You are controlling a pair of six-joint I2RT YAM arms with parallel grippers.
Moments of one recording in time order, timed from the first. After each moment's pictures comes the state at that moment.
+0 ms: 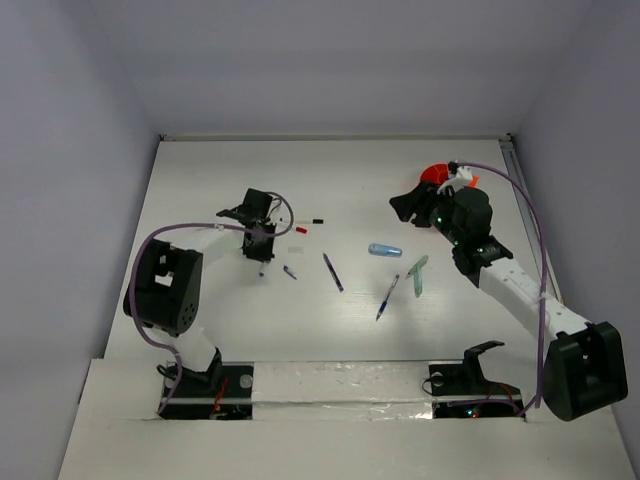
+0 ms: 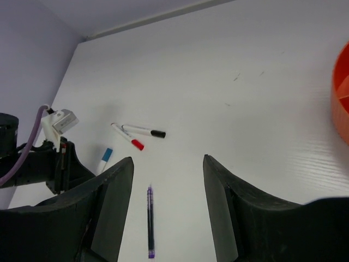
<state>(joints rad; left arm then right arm) -0.34 1.67 0.97 -0.45 -0.02 -0.18 0.30 1.14 0.73 0.22 -0.16 0.53</state>
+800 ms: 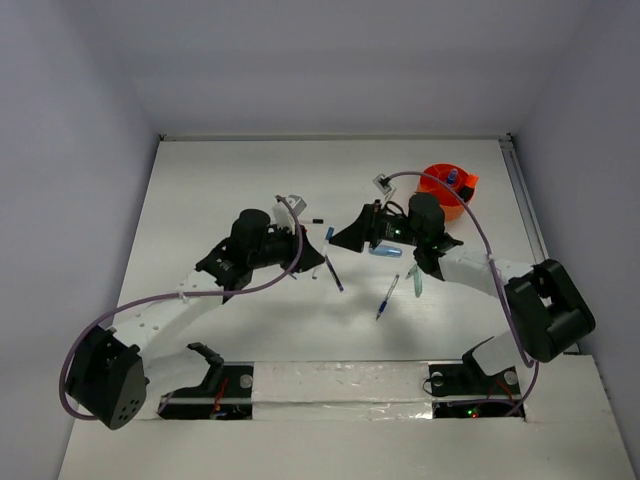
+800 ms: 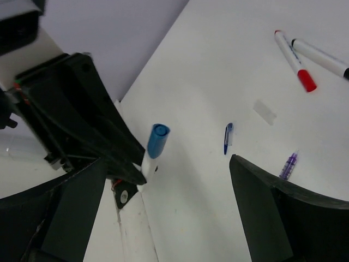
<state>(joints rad) -0.57 1.11 0.69 -0.06 0.44 -0.41 0.49 1.46 0.73 0.63 -0.74 0.71</state>
